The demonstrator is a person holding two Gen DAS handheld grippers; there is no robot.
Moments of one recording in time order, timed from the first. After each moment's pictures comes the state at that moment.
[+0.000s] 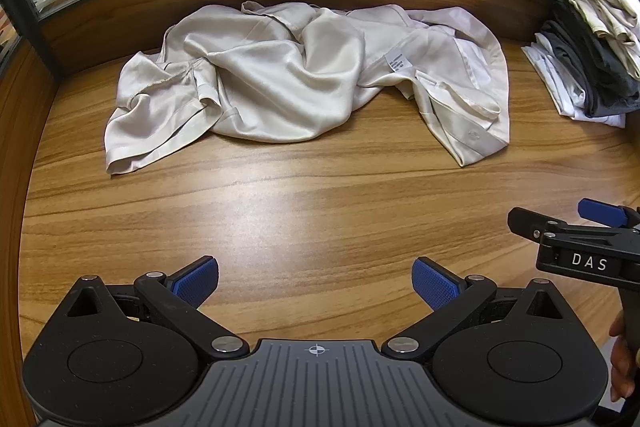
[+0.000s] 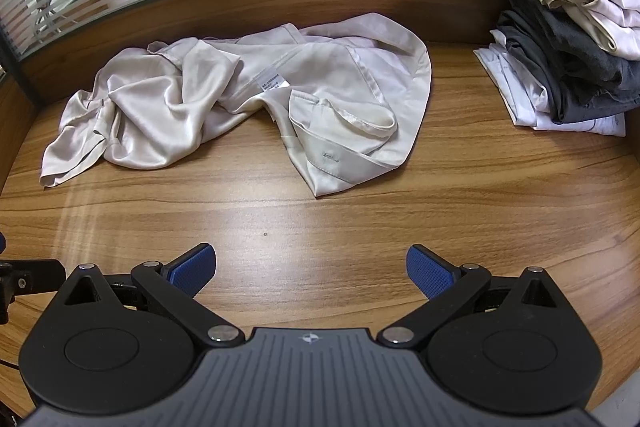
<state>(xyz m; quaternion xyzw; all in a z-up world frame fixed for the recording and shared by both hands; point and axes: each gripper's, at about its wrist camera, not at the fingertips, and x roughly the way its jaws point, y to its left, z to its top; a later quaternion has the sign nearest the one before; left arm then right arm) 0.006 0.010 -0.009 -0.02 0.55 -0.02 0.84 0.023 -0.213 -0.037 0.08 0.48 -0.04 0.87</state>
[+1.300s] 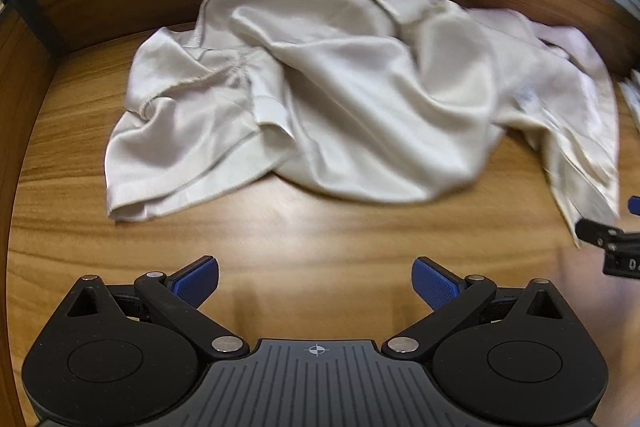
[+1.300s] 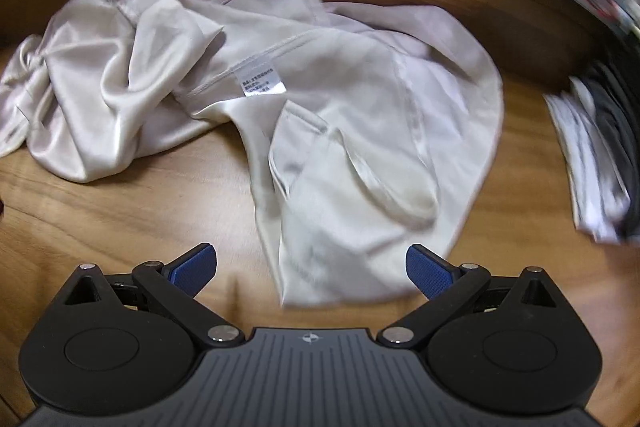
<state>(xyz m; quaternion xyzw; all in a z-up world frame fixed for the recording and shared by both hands) 0.132 0.077 -0.092 -0.03 0.58 0.03 0.82 0.180 -0.226 -0.115 -0.03 0.54 0.01 0.84</state>
